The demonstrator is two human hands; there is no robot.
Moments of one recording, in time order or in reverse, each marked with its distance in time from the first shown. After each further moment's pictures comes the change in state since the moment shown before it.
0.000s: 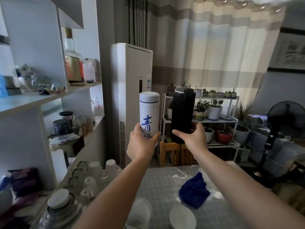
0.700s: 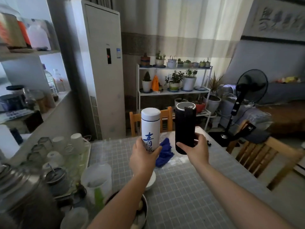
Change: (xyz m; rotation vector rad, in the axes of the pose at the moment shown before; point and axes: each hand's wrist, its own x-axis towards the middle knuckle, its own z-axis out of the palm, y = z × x) left_hand -0.178 -0.027 0.140 0.002 -0.214 -0.049; right_hand -0.070 0.171 -0.163 -0.103 0.064 0.177
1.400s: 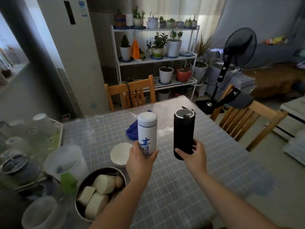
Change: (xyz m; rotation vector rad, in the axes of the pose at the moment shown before) left_hand -0.071 -0.058 0.108 0.099 -0.168 -0.022; right_hand -0.042 0.150 -0.050 -0.013 0.013 0.190
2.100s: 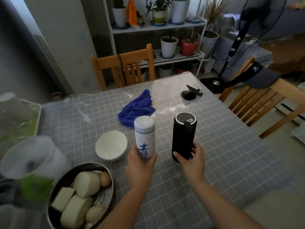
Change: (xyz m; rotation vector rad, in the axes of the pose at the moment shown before) left_hand 0.010 -0.072 0.096 -0.078 -0.070 -0.186; right_hand 0.022 0.113 0.038 0.074 -0.037 0.107
